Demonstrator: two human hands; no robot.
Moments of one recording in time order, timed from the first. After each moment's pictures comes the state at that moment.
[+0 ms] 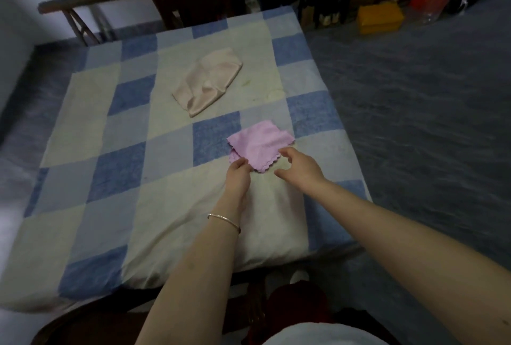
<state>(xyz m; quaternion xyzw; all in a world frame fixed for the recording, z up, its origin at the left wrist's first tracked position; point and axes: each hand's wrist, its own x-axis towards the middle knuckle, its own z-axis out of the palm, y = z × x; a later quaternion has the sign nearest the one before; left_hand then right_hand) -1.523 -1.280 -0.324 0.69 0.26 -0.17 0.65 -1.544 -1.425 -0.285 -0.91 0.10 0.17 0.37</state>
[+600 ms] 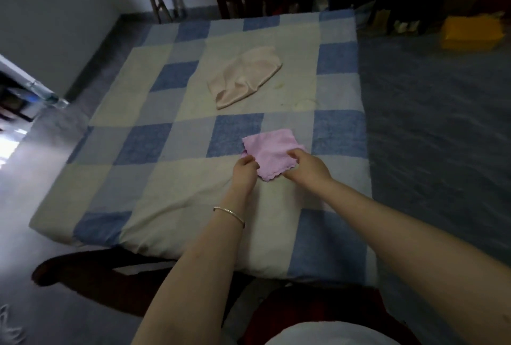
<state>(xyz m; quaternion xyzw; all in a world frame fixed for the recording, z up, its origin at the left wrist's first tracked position) -1.498 -1.318 -0.327 0.70 0.32 -0.09 0.64 -1.484 -1.469 -0.287 -0.90 -0.04 0.24 0.36</state>
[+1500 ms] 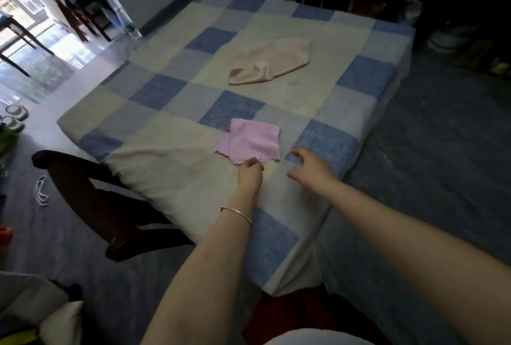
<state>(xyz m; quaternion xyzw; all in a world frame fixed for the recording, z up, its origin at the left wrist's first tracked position) -1.484 -1.474 -0.316 0.61 0.49 0.07 0.62 -1.409 -1.592 -0.293 -0.88 -0.21 0.29 0.29</state>
